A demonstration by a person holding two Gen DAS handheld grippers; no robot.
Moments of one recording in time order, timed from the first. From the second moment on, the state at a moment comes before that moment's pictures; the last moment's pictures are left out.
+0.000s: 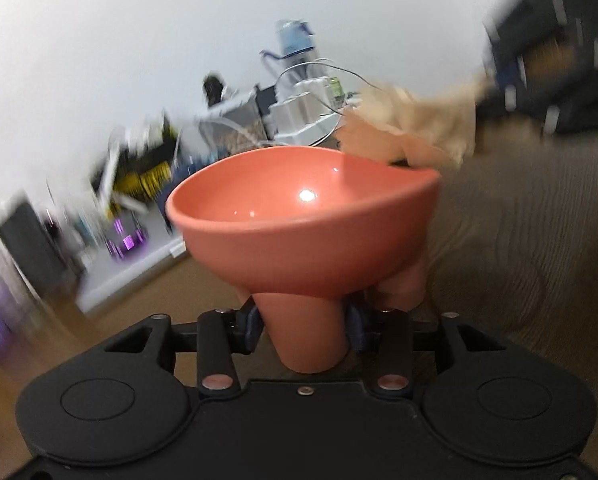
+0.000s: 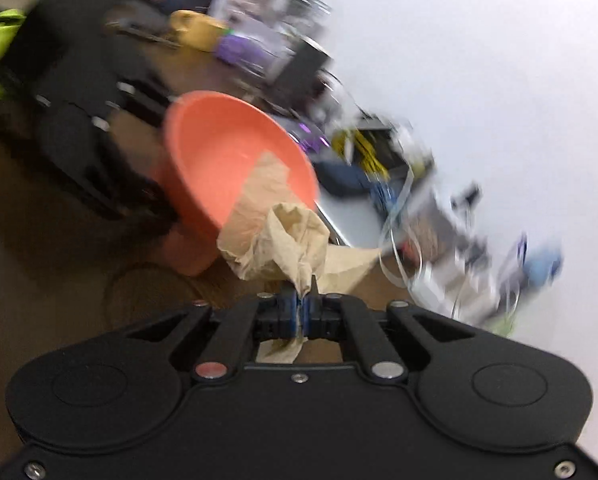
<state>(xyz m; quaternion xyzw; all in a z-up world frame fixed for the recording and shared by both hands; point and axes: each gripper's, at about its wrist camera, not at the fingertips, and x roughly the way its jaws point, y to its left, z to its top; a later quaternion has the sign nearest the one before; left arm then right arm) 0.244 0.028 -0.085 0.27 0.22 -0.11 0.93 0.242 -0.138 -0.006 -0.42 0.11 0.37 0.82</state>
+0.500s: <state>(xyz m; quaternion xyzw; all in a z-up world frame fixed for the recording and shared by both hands) 0.189 -0.013 -0.140 0.57 0.01 -0.07 0.82 0.226 -0.089 -0.022 -0.49 0.10 0.43 0.76</state>
